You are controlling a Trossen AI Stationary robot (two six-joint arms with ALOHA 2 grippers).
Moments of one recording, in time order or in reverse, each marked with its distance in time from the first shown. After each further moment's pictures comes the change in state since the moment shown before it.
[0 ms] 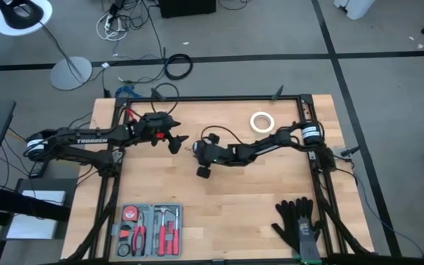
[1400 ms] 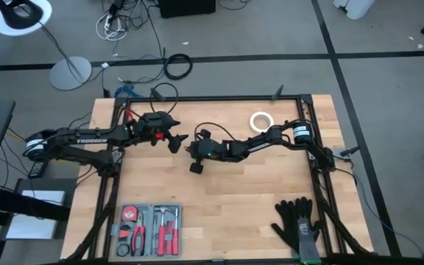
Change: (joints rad) left arm 0.000 -0.001 0.001 0.014 -0.016 -0.008; right arm -0.056 0.086 0.092 0.097 -0.069 -0.090
